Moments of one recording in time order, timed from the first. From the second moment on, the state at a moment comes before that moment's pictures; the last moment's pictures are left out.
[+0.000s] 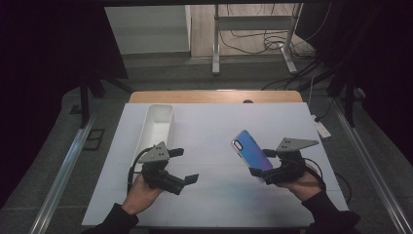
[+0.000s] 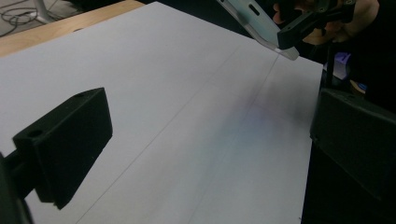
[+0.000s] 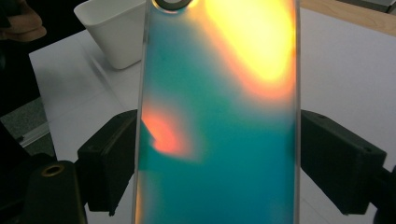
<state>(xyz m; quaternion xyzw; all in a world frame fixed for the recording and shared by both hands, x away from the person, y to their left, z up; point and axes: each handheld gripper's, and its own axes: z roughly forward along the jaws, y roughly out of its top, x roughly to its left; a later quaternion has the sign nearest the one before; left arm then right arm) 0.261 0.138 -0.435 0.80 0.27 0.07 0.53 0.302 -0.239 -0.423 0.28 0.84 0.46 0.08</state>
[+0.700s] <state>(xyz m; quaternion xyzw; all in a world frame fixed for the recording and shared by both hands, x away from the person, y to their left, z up) 0.278 0.106 -0.431 0.80 0.23 0.04 0.55 0.295 -0.221 -0.422 0.26 0.84 0.47 0.07</state>
